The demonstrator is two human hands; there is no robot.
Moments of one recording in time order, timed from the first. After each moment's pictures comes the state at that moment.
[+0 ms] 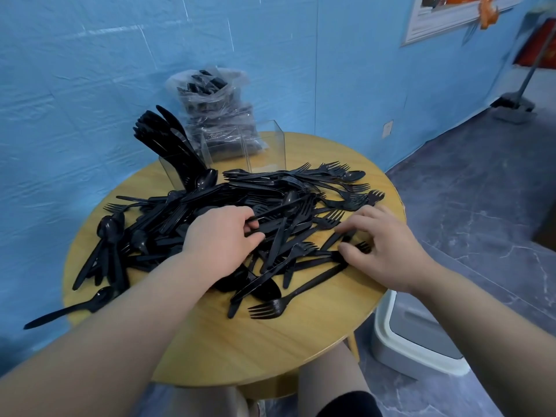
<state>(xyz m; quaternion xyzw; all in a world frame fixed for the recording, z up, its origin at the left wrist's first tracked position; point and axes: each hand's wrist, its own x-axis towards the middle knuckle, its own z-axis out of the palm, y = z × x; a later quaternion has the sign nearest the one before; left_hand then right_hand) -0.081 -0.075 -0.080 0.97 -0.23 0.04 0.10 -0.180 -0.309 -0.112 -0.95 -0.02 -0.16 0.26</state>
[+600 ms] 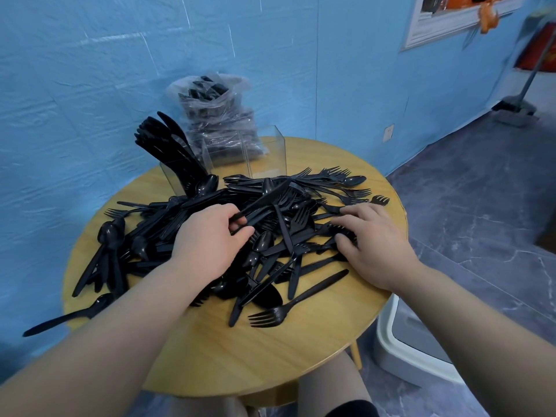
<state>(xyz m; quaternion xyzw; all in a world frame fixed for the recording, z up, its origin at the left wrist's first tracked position) -0.076 -0.065 -0.080 0.96 -0.18 0.08 0.19 -0.162 -0.300 -0.114 -0.98 0.05 -0.13 0.16</state>
